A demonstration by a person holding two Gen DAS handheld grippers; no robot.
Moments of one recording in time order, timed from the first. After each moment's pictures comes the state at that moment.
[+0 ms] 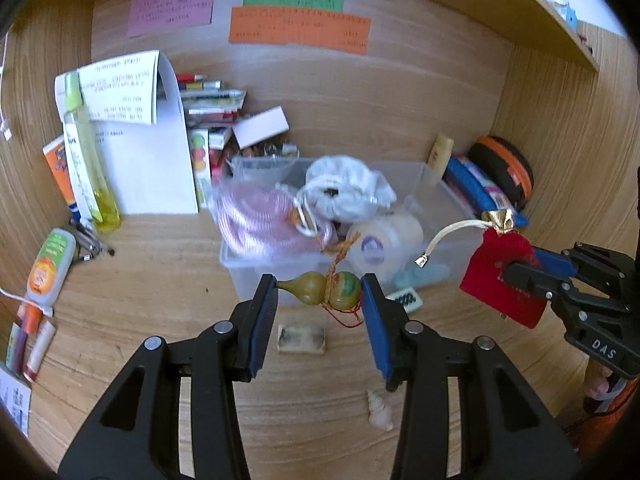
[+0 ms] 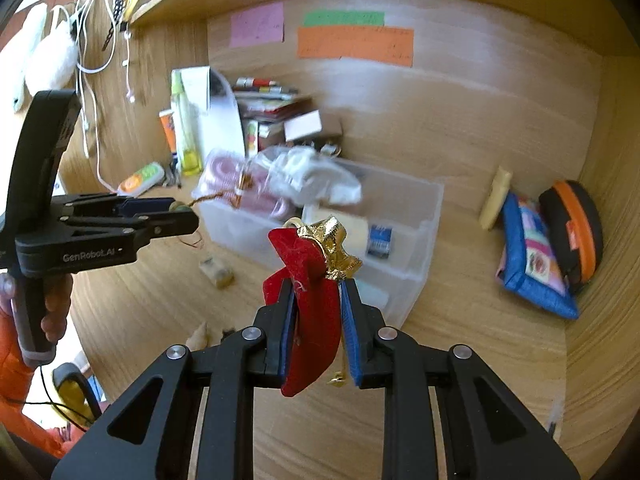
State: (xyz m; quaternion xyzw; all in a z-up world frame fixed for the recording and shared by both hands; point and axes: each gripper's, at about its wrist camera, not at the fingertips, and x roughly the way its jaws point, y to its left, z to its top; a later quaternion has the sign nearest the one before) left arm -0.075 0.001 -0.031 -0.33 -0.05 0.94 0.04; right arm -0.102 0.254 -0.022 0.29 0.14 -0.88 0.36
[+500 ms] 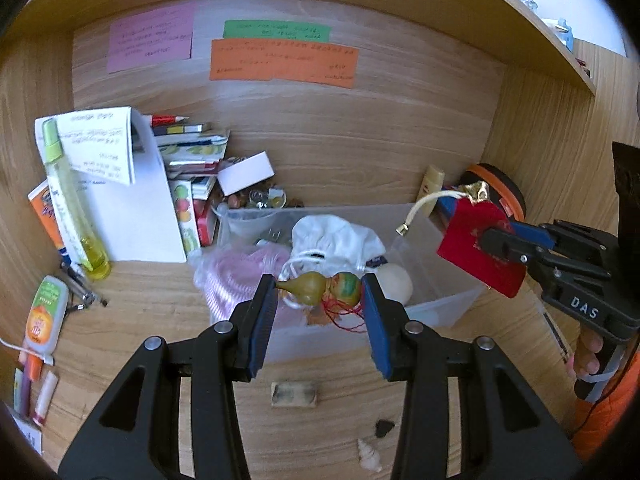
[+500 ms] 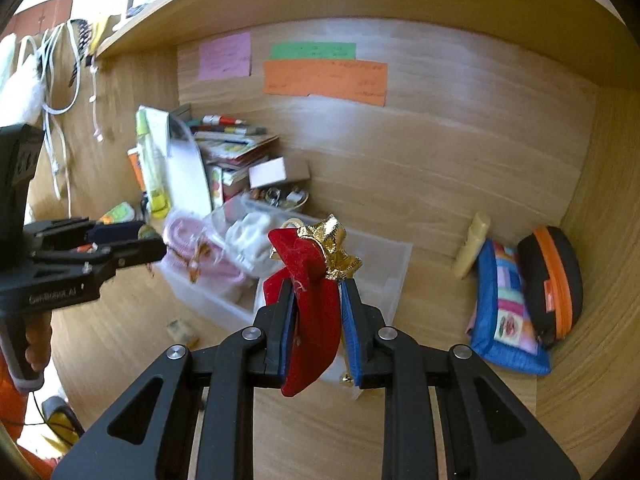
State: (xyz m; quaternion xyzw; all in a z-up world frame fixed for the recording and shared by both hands) left arm -0.106 0.004 -0.002 -0.30 -0.05 0.95 0.06; right arm -0.154 0.242 0.014 0.26 0.13 -0.89 0.34
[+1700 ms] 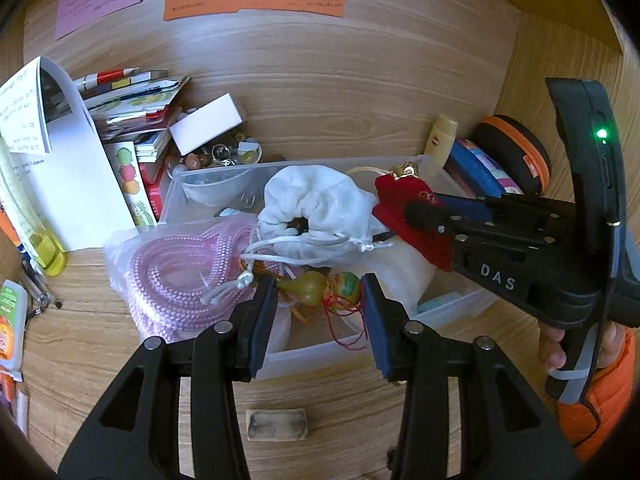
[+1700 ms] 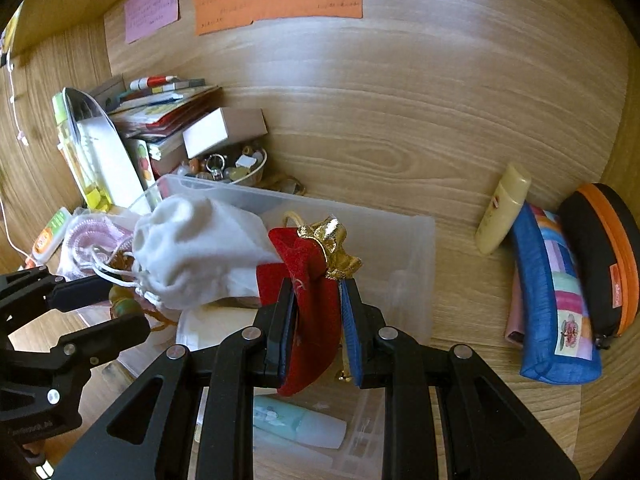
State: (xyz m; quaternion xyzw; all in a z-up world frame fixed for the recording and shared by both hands) left arm -0.164 0.022 -0.052 -0.37 -0.03 0.92 0.07; right arm -0.238 0.194 -0.051 0.35 0.12 -0.88 0.29
